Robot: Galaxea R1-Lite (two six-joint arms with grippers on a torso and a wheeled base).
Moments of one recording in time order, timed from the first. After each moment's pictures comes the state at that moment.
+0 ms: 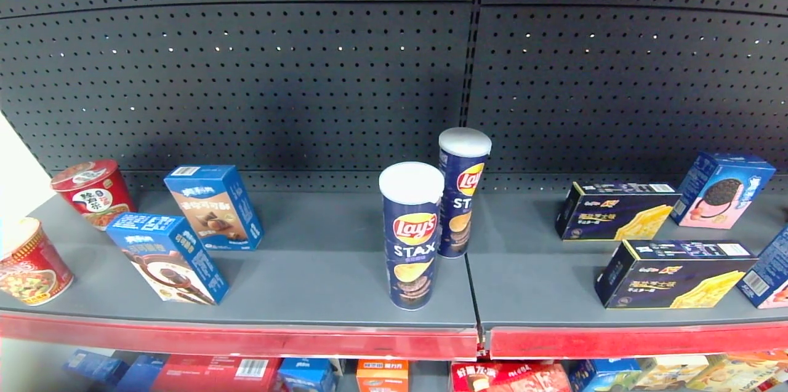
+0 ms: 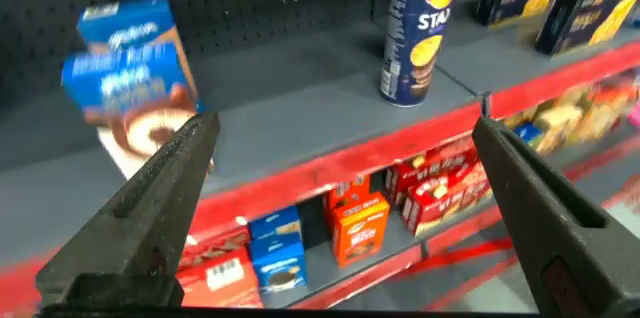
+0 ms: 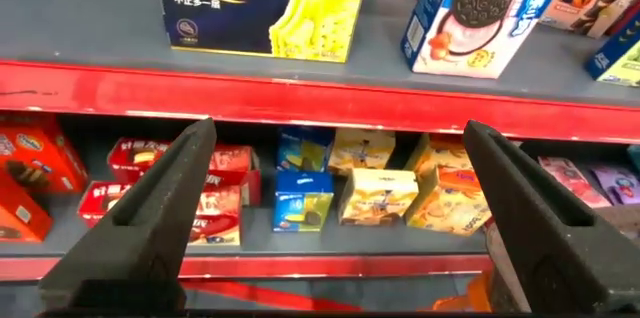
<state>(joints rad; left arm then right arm) -0.01 0.35 -0.34 -0.04 -0.46 0.02 0.18 0.09 -0.01 -0.06 -0.29 -0.14</state>
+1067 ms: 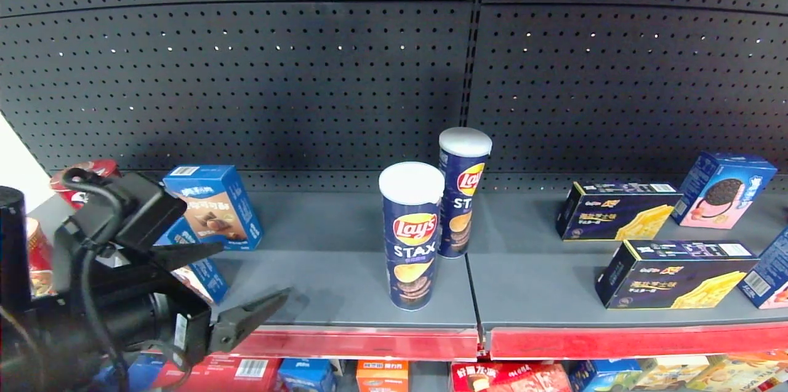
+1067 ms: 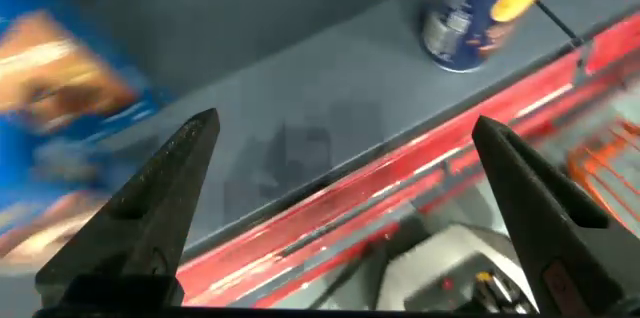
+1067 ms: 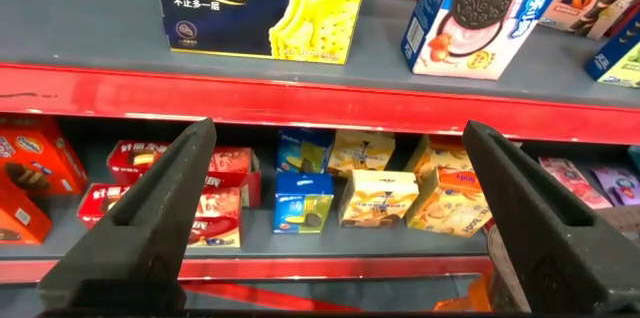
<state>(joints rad) -0.46 1.21 -0.58 -0.22 -0.02 0.08 0.18 0.08 -0.01 -0.06 -0.29 -0.14</state>
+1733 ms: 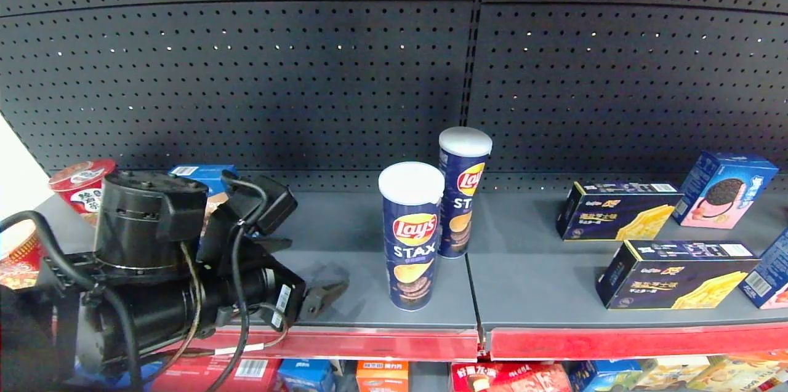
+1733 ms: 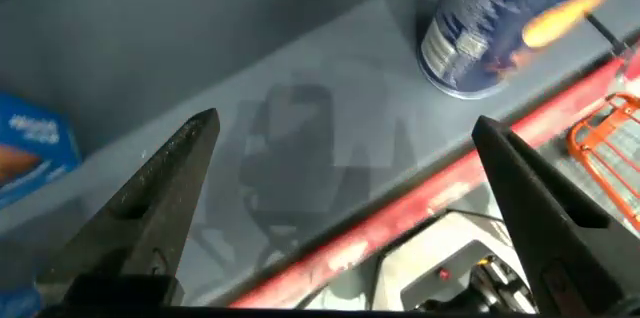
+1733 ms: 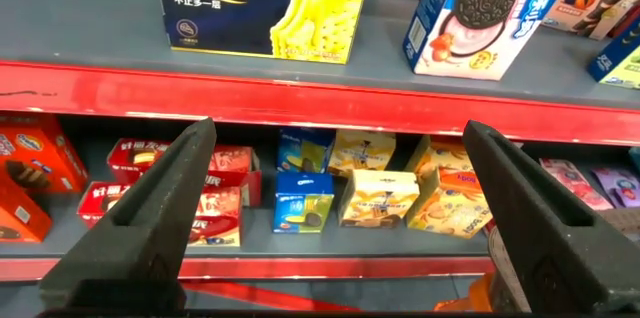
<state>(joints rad) -0.50 1.52 -0.67 -0.35 -0.01 0.07 0.18 0.09 0.00 -0.06 -0.29 -0.14</state>
